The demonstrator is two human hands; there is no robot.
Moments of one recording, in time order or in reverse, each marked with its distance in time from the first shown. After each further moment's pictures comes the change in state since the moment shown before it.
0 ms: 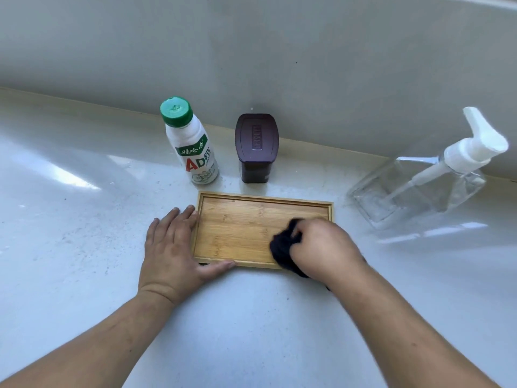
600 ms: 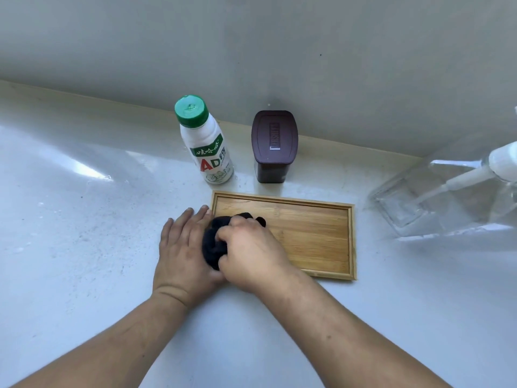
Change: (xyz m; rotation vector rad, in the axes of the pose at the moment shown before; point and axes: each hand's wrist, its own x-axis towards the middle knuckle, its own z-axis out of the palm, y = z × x) left_hand -0.002 -0.004 -0.001 -0.085 -0.007 0.025; right_hand 0.010 -0.103 0.072 -0.032 -0.064 -0.484
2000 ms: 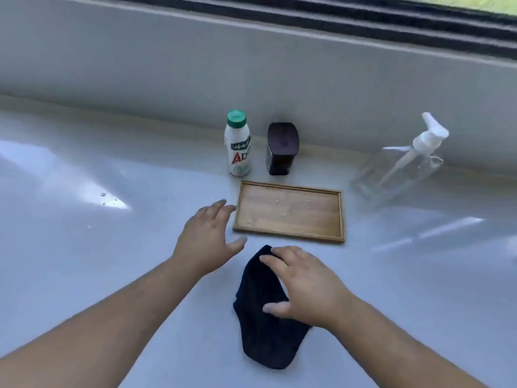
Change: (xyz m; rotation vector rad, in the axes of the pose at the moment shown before) left_hand -0.045 0.004 -0.090 0.106 -0.196 0.123; right_hand -0.171 -0.017 0.009 -0.259 -0.116 -0.020
